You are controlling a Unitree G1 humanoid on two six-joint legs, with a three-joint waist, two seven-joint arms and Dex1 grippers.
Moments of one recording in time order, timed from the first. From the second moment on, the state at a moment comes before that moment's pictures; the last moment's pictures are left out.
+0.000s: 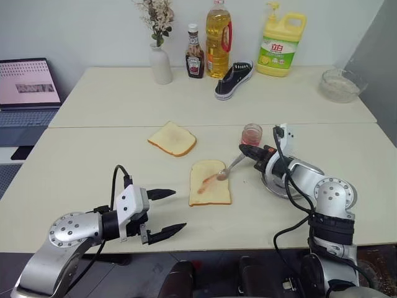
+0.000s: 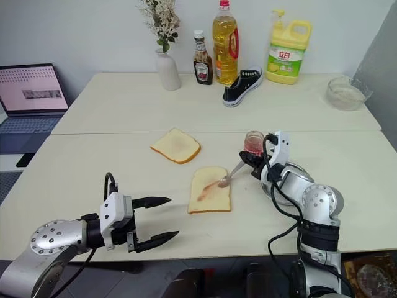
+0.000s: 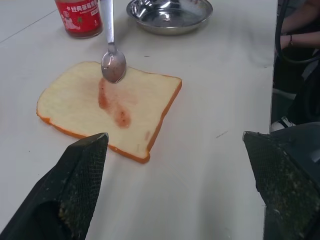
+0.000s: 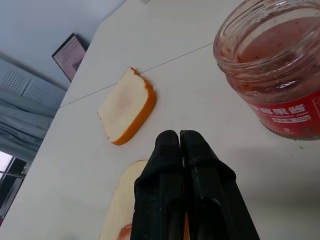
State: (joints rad) left arm 0.18 0.77 0.11 -0.50 -0.46 0.28 -1.00; right arm -0.52 -0.13 -0.32 -0.16 0.88 1.16 0.03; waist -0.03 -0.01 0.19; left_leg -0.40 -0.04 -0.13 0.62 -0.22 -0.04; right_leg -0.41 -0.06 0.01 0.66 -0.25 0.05
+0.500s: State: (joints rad) left arm 0.22 0.77 0.11 -0.51 -0.46 0.27 -0.99; right arm -0.55 0.02 -0.24 -0.10 0.90 1.13 -0.02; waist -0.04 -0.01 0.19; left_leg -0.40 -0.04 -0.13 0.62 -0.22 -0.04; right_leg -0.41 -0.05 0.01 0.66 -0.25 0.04
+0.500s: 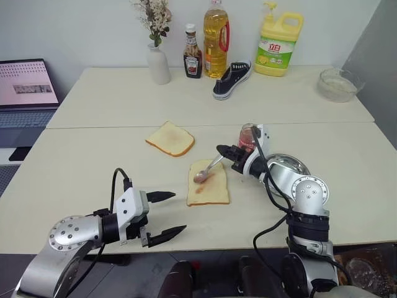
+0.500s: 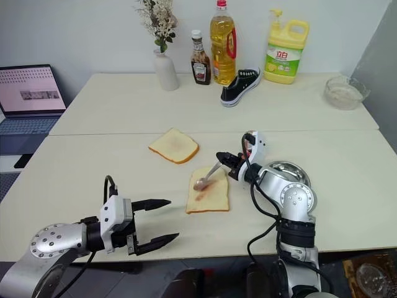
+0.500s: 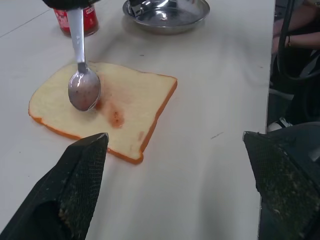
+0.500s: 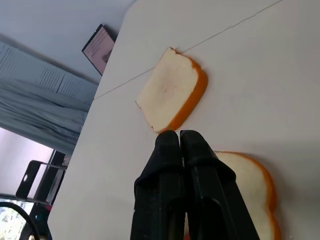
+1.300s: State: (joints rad) left arm 0.16 0.77 0.09 -0.54 -0.47 0.32 -0.97; right arm -0.41 -0.13 -0.35 -0.27 1.06 1.28 -0.06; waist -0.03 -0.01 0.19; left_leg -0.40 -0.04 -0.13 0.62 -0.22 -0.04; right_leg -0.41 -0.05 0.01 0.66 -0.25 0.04
